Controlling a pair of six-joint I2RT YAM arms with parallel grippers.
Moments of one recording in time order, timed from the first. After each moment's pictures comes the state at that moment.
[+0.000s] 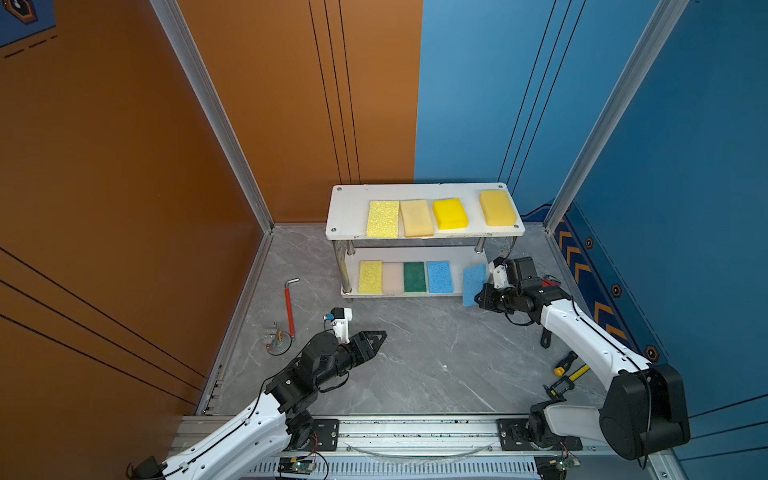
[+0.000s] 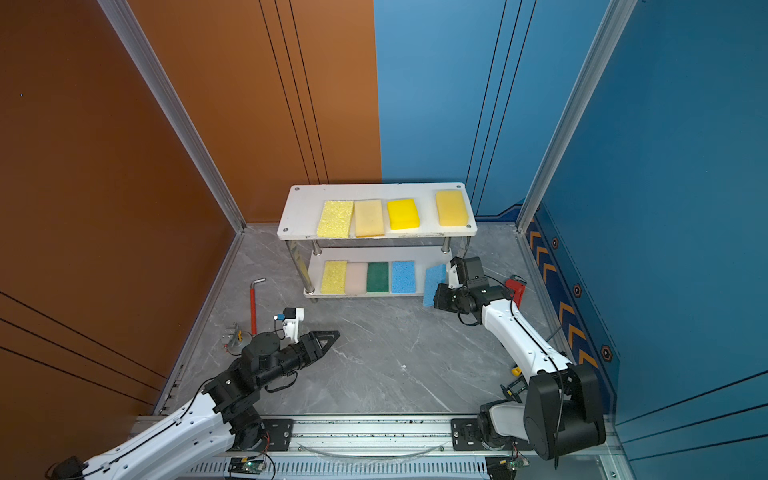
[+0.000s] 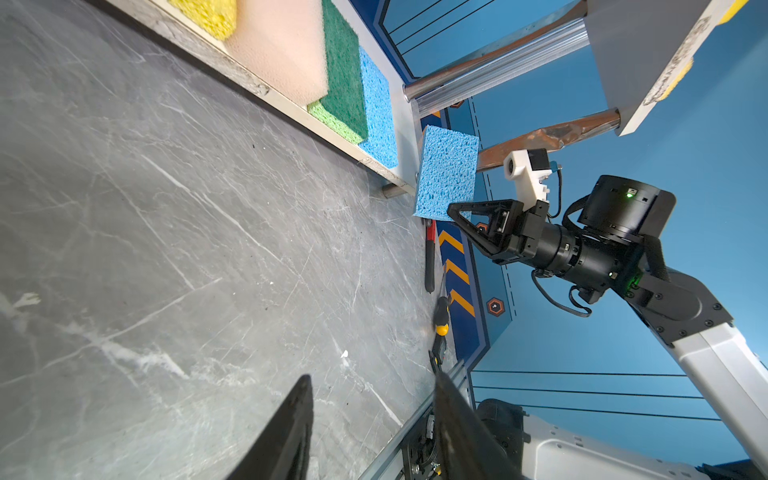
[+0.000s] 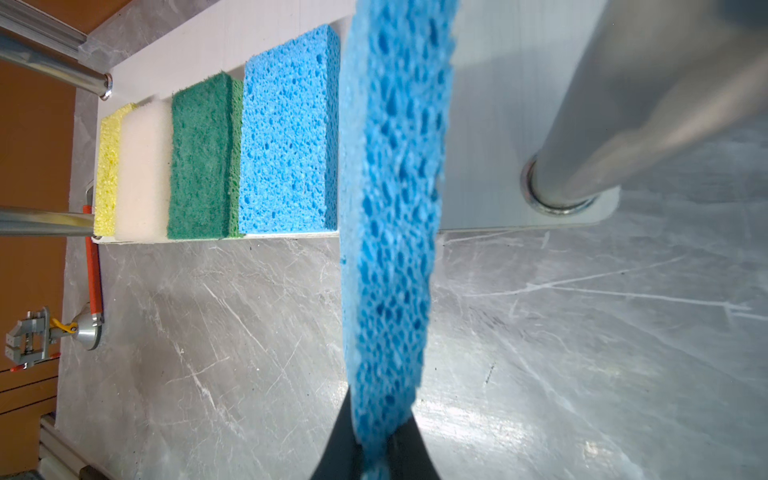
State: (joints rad) left arm -0.71 0.58 0.27 -0.01 0.14 -1.12; right arm 0.21 1.32 0.92 -0.53 -0.27 0.42
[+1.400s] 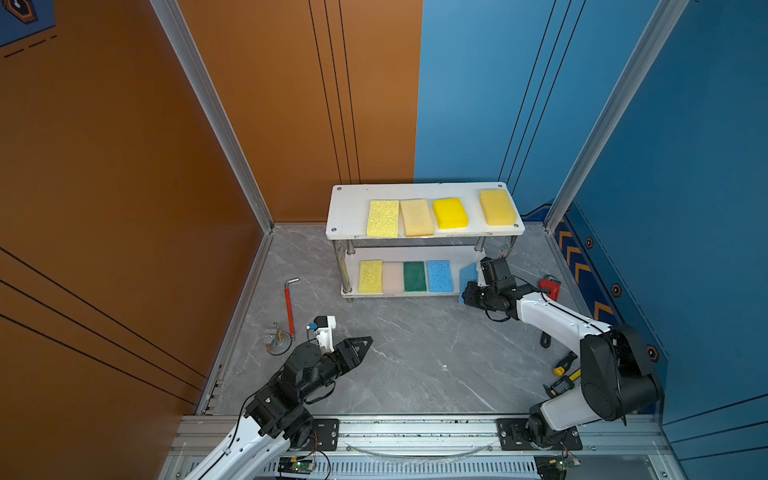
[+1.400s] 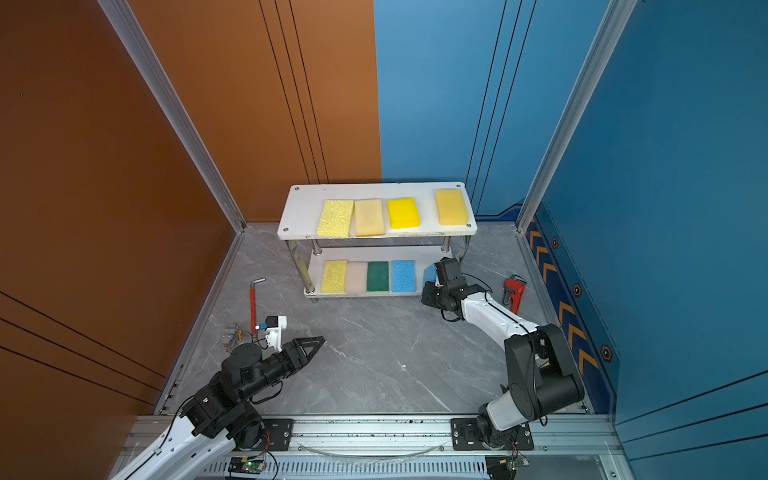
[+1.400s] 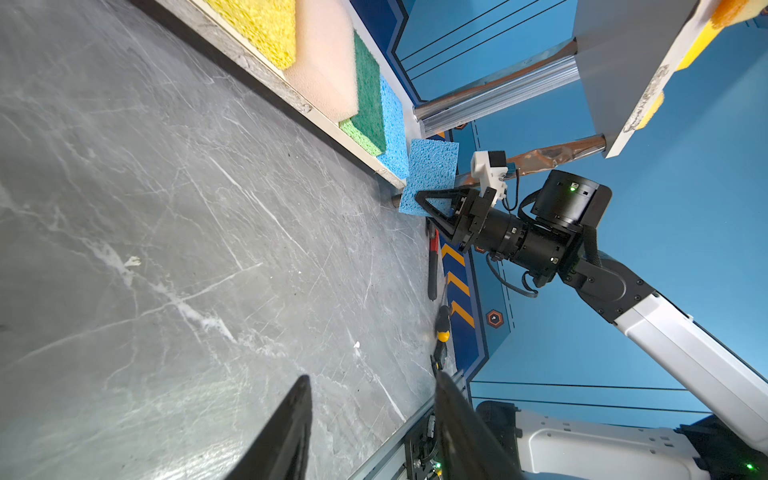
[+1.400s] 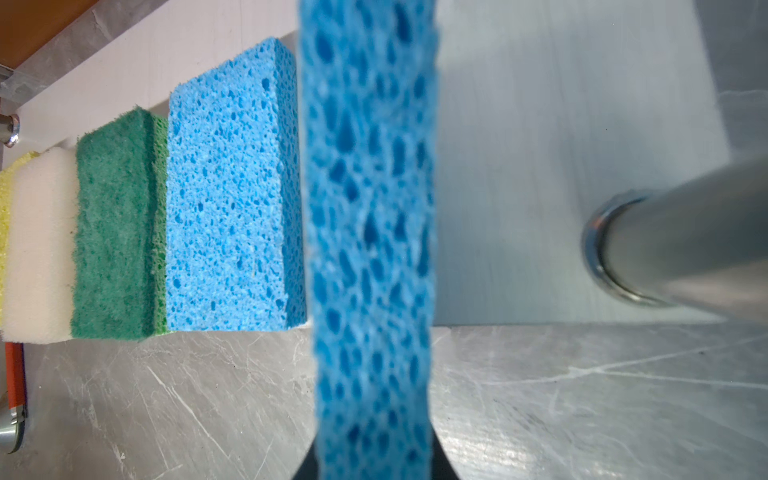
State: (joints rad) left arm -0.65 0.30 0.25 -0.28 0.14 -1.14; right arm 0.32 1.52 0.91 -0.30 -0.11 0.54
